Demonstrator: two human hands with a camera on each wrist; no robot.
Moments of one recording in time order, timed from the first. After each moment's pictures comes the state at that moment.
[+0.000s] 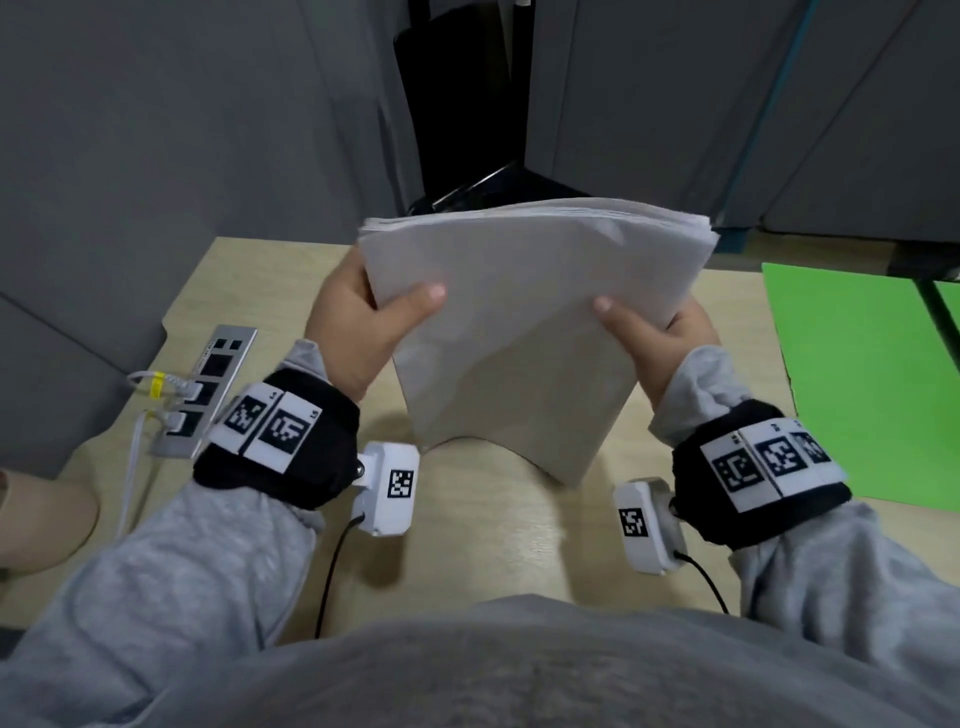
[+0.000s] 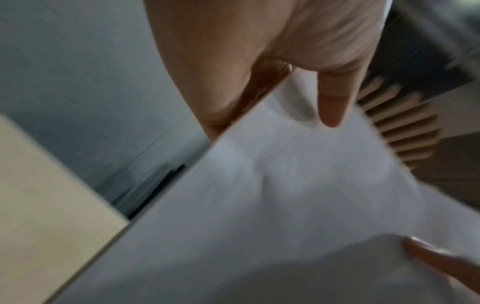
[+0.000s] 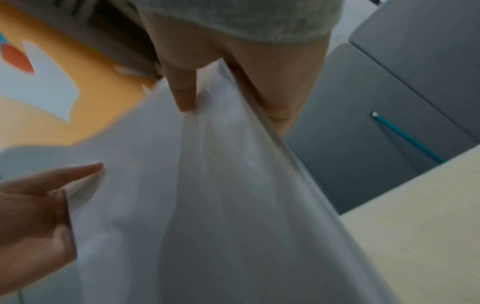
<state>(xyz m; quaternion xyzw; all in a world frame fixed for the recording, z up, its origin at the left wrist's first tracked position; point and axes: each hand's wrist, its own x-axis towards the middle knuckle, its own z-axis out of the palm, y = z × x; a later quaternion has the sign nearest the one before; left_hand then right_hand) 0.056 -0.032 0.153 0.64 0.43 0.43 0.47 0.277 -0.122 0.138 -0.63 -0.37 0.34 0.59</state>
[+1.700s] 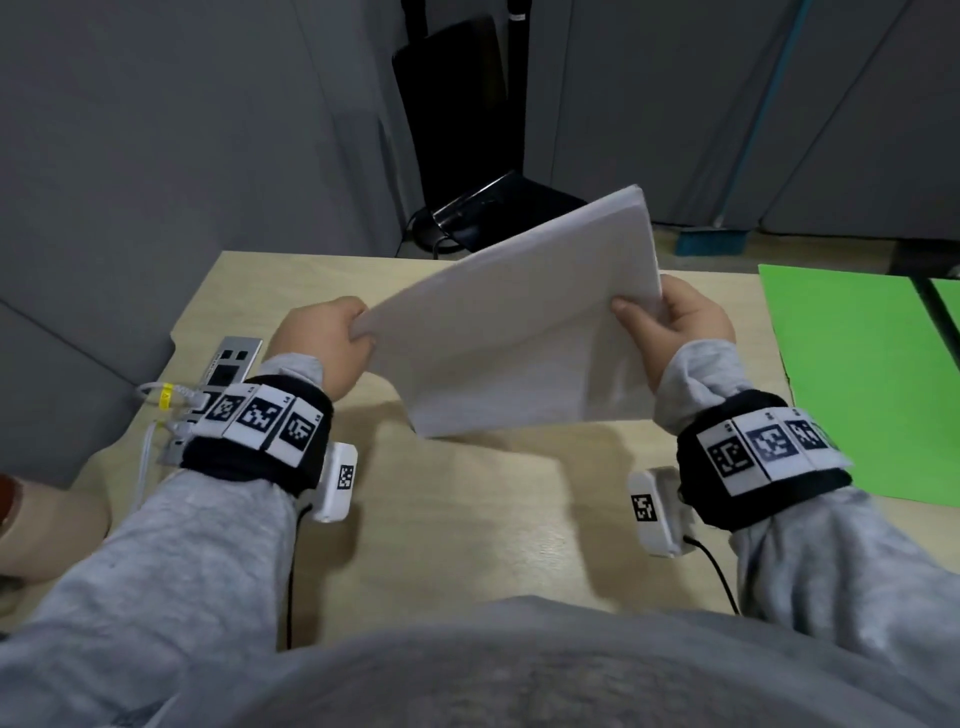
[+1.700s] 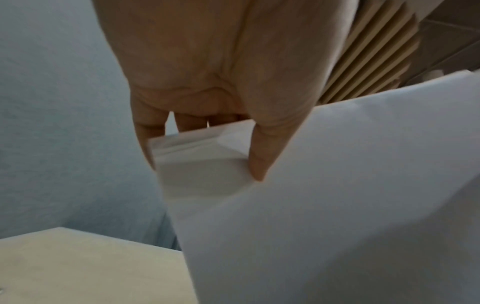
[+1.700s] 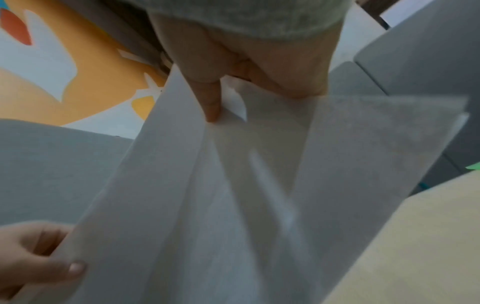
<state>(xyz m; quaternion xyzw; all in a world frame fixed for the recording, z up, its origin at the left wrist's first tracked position) 0.019 0.004 0.129 0.79 0.59 0.10 0.14 0.300 -0.115 0.129 -0.71 -0.42 0.25 0.51</state>
